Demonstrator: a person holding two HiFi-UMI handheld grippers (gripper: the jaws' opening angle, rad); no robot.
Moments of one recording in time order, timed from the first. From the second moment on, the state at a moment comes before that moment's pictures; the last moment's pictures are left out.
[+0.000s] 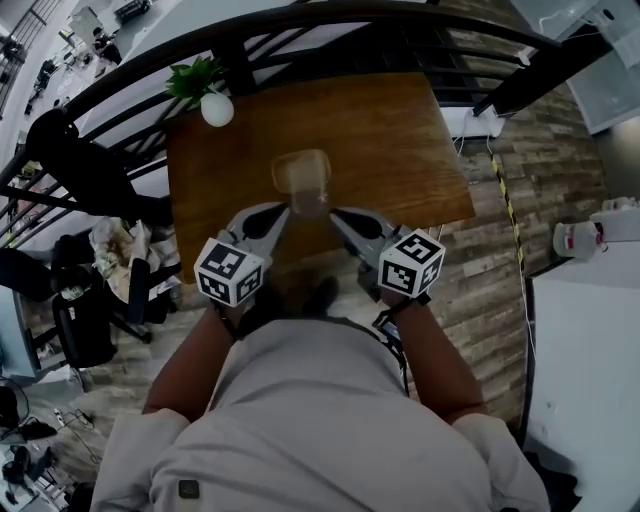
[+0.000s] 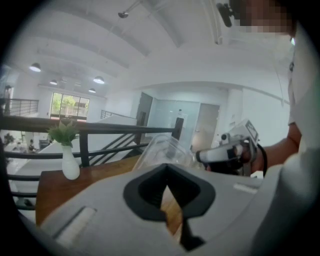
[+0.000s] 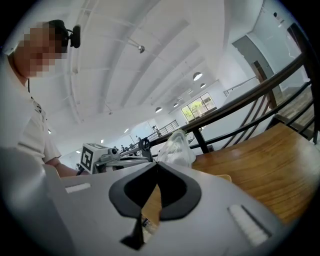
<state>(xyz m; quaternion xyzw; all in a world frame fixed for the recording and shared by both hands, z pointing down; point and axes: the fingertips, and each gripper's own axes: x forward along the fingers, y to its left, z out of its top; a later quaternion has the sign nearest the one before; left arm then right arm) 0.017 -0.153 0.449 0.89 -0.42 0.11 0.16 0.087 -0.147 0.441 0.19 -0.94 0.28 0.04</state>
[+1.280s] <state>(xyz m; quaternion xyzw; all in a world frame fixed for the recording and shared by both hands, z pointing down) -0.124 0.073 0.396 0.94 -0.30 0.07 0.13 -0.057 0.089 0.388 0.28 -0.93 0.24 0.00</state>
